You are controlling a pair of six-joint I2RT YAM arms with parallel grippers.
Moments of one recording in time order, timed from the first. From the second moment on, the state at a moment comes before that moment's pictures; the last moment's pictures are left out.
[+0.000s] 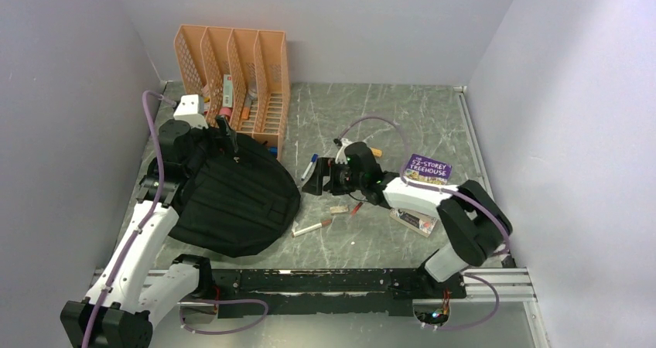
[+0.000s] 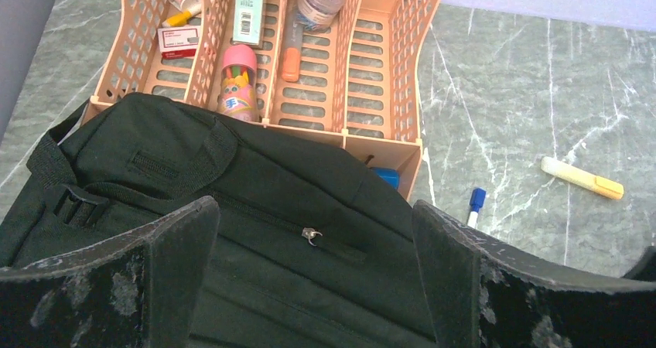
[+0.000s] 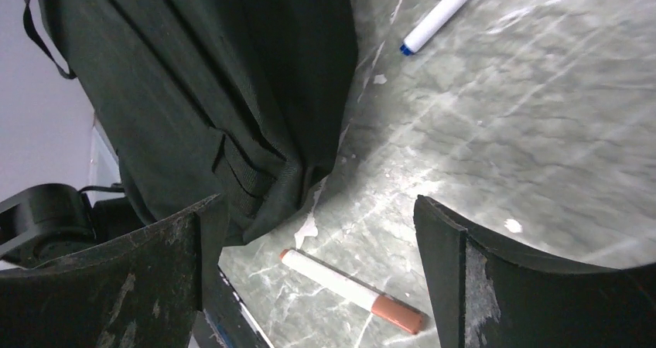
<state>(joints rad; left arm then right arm) -0.18 0.90 0.84 -0.23 -0.11 -0.21 0.67 1.51 0.74 0.18 -0.33 0.63</state>
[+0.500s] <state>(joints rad) -0.18 0.92 0.84 -0.23 -0.06 -0.21 0.72 1.81 0.83 0.42 -0.44 0.75</state>
